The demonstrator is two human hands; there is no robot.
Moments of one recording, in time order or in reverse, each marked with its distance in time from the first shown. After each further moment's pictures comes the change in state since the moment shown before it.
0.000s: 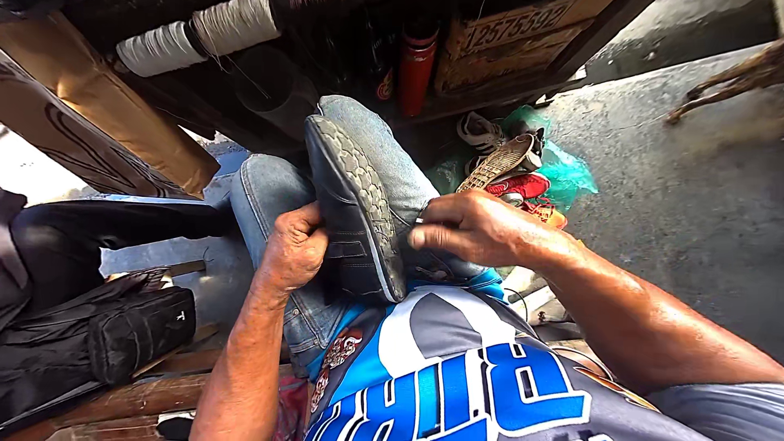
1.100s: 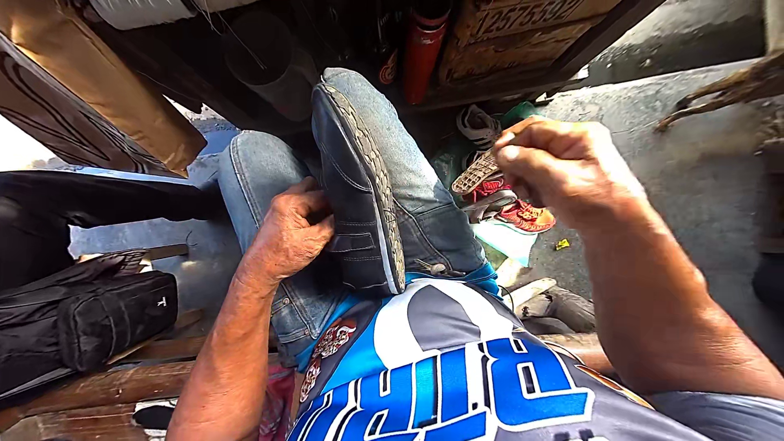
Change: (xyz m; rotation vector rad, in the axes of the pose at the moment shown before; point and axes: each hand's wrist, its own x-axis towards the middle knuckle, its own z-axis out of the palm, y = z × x) left_hand 0.003 0.000 -0.006 0.074 -0.074 -0.003; right_hand -0.026 0.028 -0.049 0.298 0.379 0.209
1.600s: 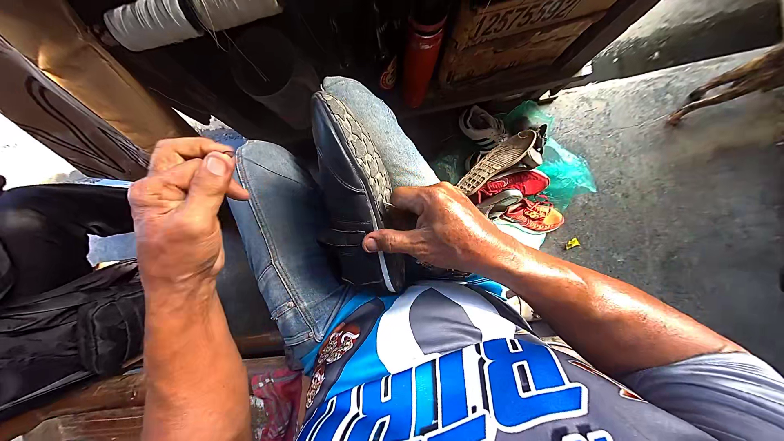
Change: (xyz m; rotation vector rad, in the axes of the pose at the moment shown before) left_hand -0.017 -0.006 -0.079 -0.052 0.381 0.000; right_hand 0.007 -0.030 0.109 -0.391 -0.214 -0.096
